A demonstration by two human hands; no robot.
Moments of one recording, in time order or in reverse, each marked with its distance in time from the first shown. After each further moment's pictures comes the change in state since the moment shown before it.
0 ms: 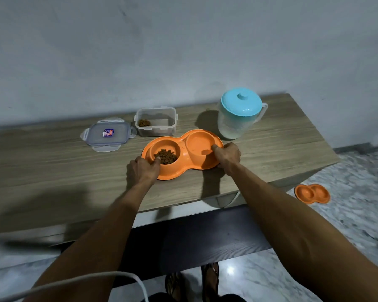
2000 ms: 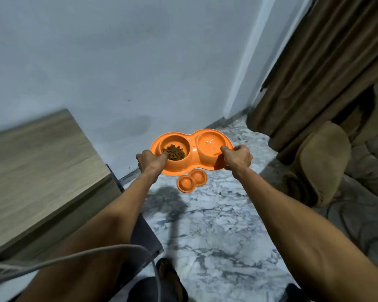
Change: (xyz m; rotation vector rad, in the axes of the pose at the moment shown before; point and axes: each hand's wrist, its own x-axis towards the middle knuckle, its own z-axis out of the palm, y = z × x) left_hand -0.402 0.481 0.409 -0.252 -0.446 0.317; right_hand 0.199 0.333 -0.625 0.302 0.551 0.262
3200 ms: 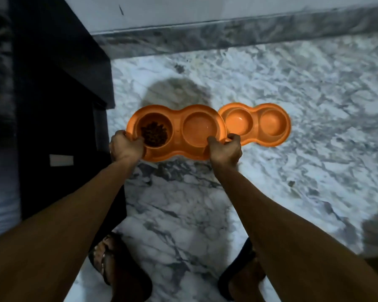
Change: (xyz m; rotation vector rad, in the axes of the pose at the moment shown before) left_hand 0.354 -0.487 0.366 0.050 0.422 -0.576; right_hand 0.325 0.451 0.501 -0.263 -0.442 0.005
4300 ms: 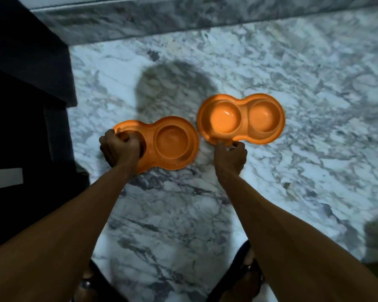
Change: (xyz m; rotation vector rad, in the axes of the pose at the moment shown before) left_hand -0.001 0.006 0.097 -0.016 0.109 0.024; right_hand 0.093 0.066 -0.009 -0.066 0.129 0.092
